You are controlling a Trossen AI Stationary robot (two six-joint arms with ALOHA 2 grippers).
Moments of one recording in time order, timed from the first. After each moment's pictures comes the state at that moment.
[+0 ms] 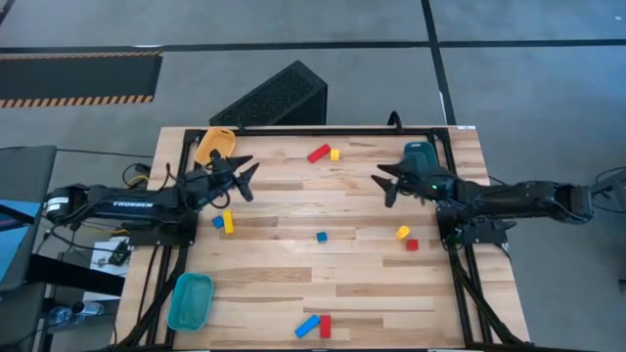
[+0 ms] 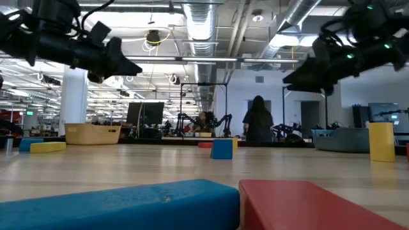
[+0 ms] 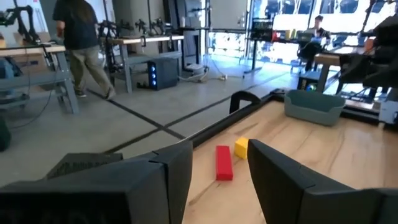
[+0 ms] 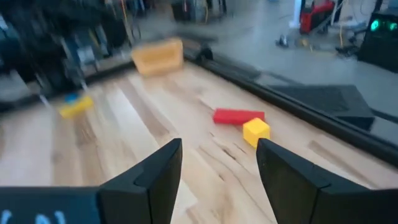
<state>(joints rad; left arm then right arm) 0.26 0.84 0.17 0.63 -0.46 -0.05 -0.29 0.81 0.24 0.33 0.24 0.21</state>
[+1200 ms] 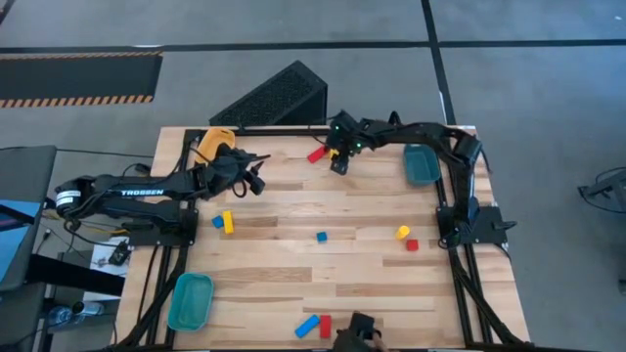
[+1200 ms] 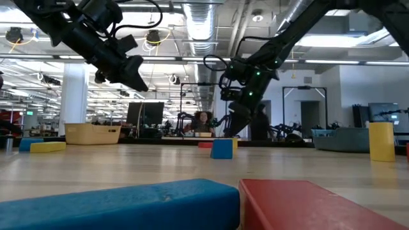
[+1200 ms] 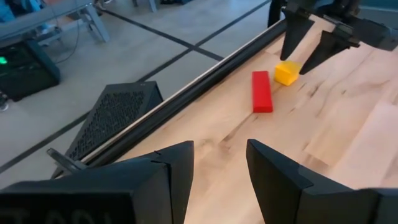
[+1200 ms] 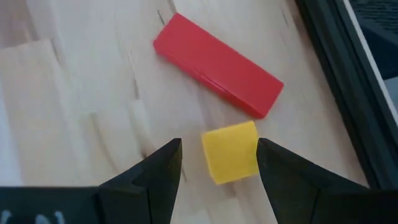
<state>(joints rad) 0.32 1.02 0.46 0.06 -0.50 -0.12 -0.61 1.98 1.32 -0.35 -0.06 -0.28</state>
